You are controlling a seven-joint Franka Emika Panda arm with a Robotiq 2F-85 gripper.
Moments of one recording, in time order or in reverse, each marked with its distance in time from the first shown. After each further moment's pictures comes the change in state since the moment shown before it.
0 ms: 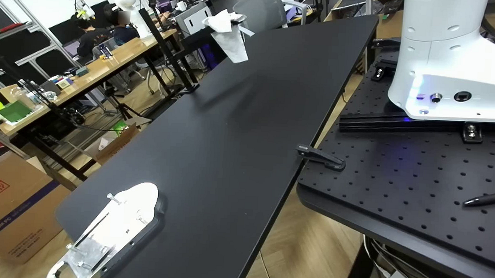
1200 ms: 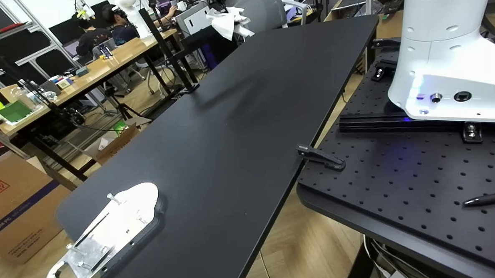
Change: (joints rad) arm -0.032 0.094 -0.012 0.013 0.025 -0.016 0.003
